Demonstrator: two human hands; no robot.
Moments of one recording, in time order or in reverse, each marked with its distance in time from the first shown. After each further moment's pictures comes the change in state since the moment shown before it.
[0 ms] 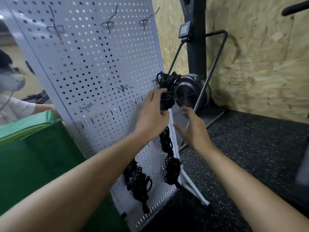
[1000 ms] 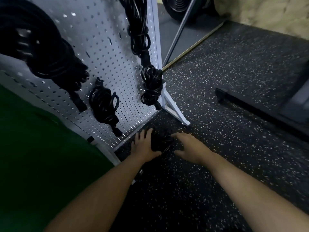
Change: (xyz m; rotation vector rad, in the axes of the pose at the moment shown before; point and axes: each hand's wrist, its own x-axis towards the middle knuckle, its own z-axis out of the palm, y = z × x) left_hand -0.322 -0.207 0.276 0.262 -0.944 -0.615; right_hand -0.242 0.239 0.084 -0.460 -0.988 0.339
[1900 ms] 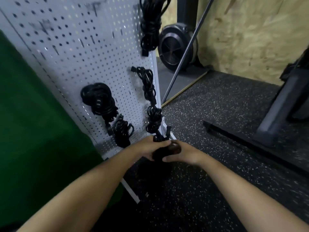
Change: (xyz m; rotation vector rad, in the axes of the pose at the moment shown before) left_hand -0.112 0.073 -0.173 -0.615 -0.203 0.133; right_hand -0.082 -0.076 -0.102 0.598 0.030 -0.009
